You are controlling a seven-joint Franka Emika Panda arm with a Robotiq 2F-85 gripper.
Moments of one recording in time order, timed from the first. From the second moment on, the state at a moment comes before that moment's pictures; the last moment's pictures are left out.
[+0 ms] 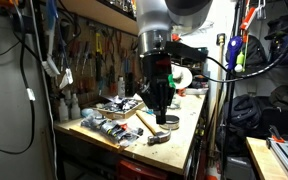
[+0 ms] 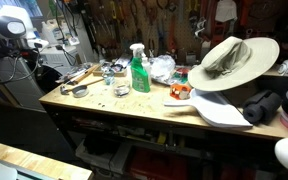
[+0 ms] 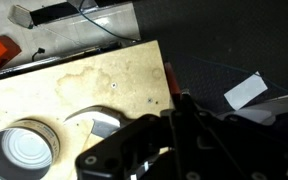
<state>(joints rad) 0.15 -0.10 0.18 -2.36 0.18 2.20 0.45</state>
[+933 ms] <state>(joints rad) 0.07 -0.04 0.11 -2.35 0.16 2.34 0.50</state>
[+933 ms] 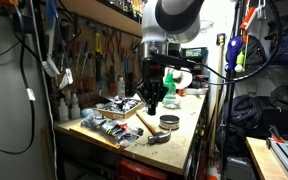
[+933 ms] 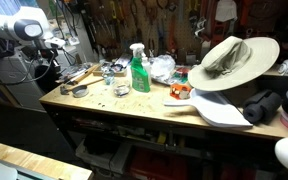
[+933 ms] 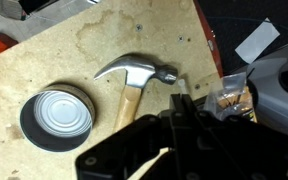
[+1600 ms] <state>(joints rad) 0.06 0.09 0.08 -2.25 0.16 2.34 0.38</state>
